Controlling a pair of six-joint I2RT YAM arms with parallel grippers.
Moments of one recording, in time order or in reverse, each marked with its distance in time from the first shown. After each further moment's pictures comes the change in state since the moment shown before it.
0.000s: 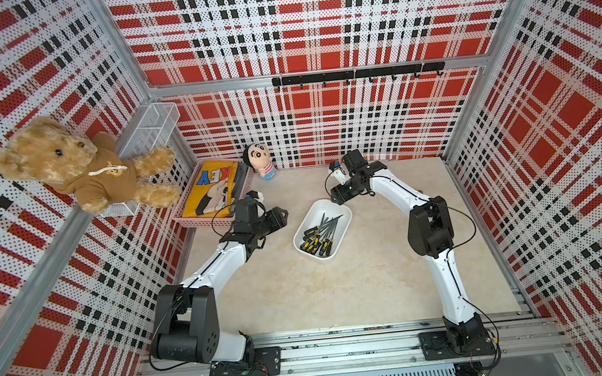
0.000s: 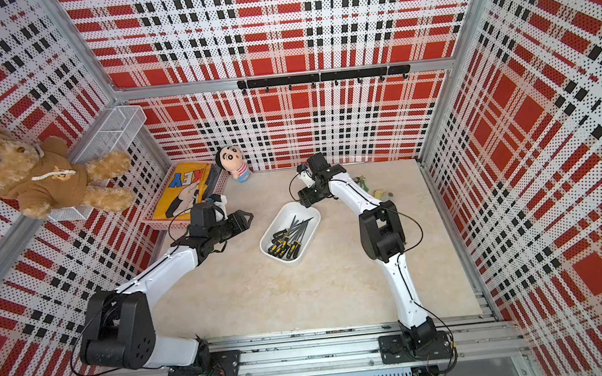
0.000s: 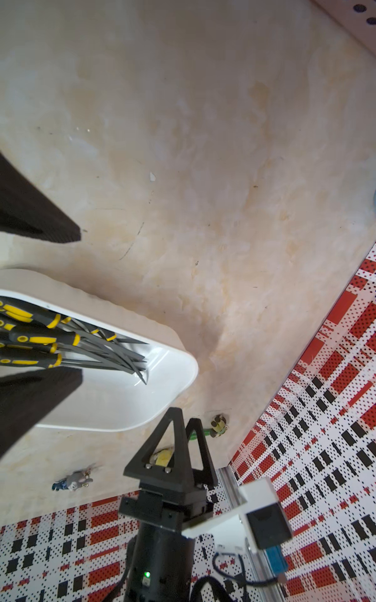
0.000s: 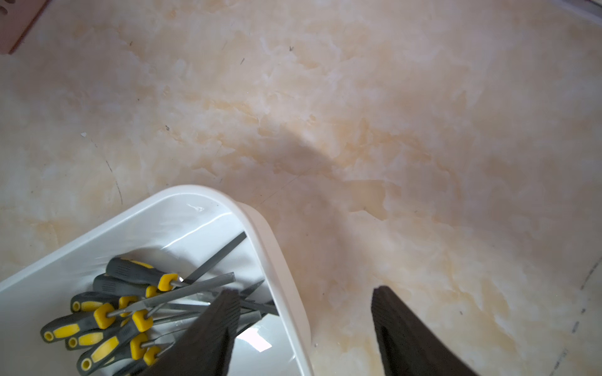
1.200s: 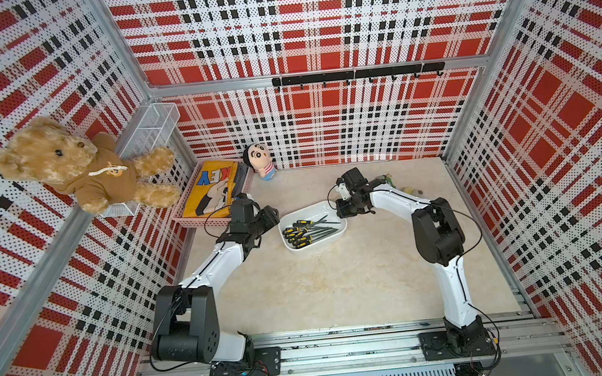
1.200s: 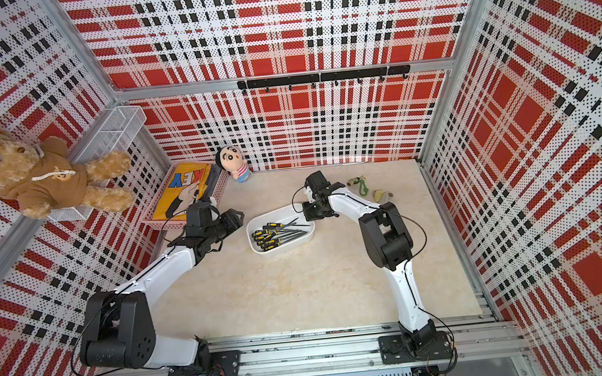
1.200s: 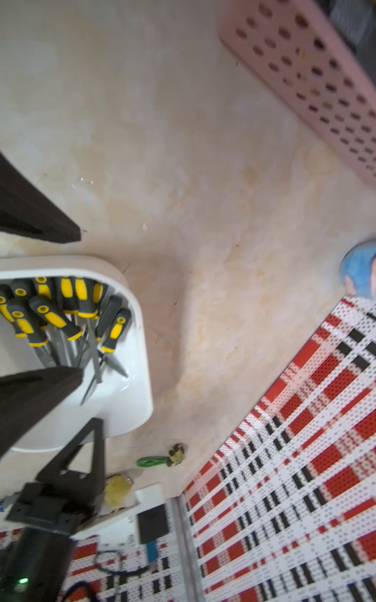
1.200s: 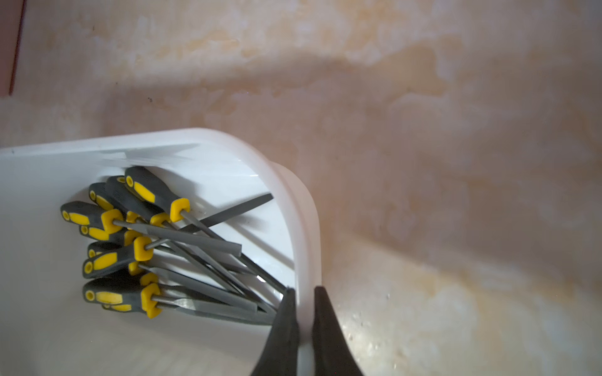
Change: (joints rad) left arm 0.048 -0.009 -0.005 -0.018 -0.139 -0.106; right arm 0.042 -0.208 -0.483 0.248 0.010 0.443
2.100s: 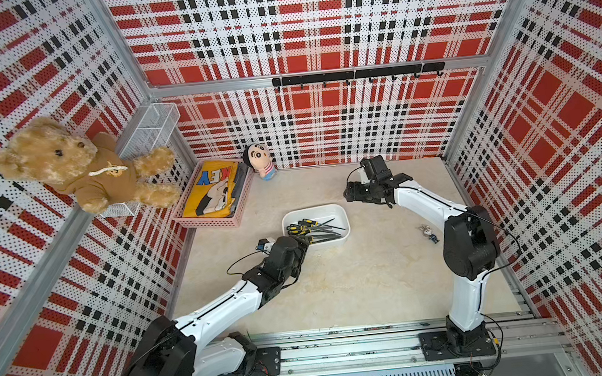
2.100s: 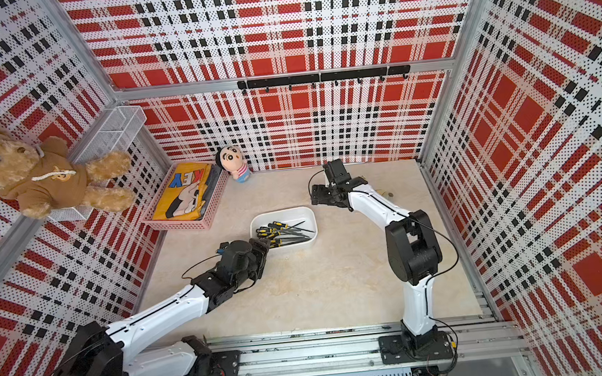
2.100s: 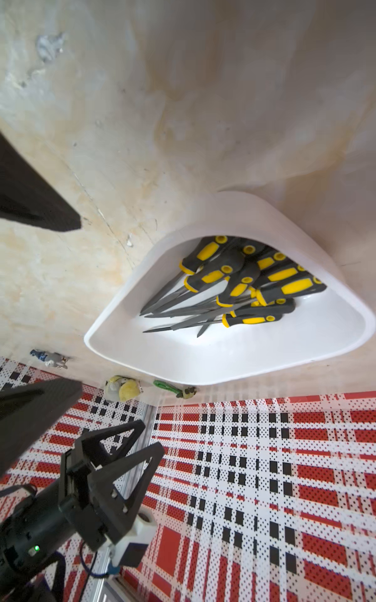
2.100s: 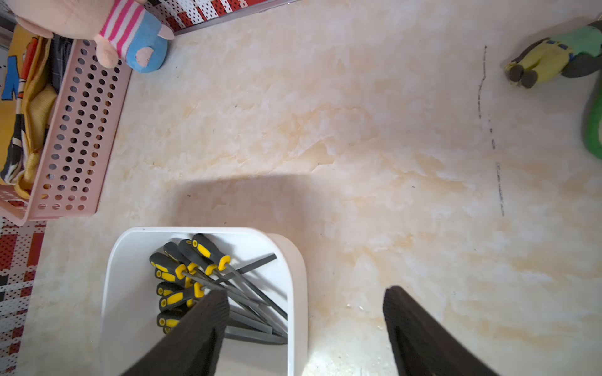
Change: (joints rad) left arm -0.534 -0.251 -0.318 0.067 -0.364 -0.992; right arm -0.070 -0.222 -0.088 0.073 0.092 0.083
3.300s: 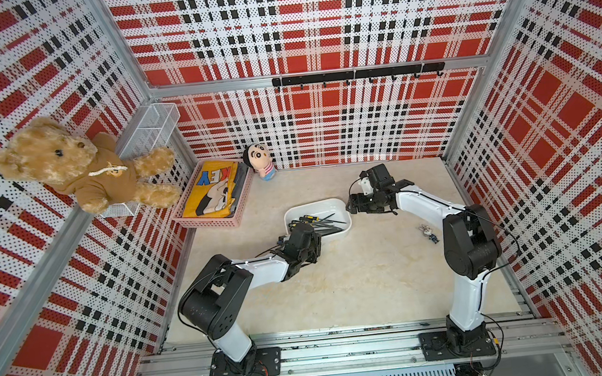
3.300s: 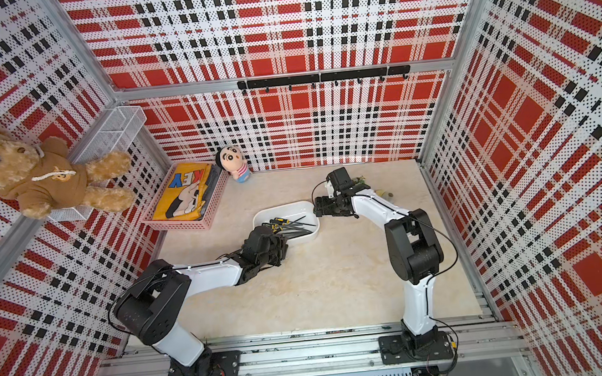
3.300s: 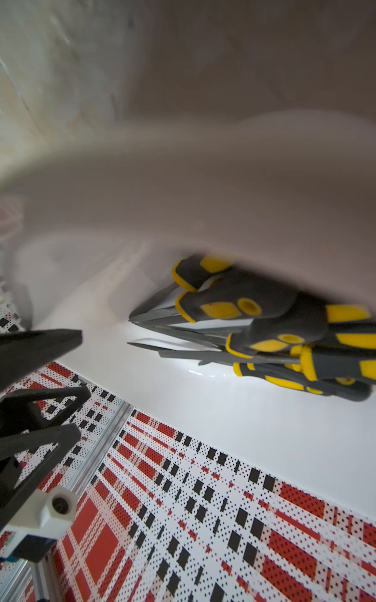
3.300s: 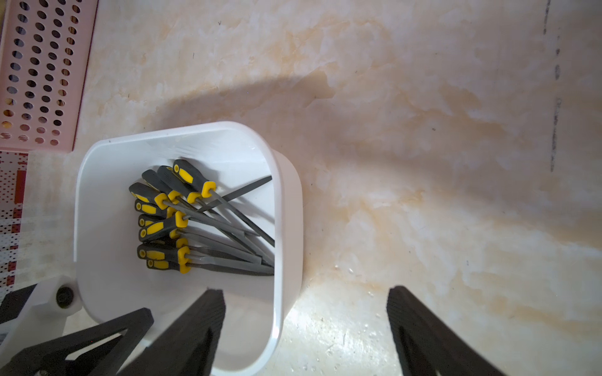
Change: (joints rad) left arm 0.033 0.482 0.180 0.269 0.169 -0.206; right arm -0.029 0.000 -0.105 -0.008 -0.119 -0.083
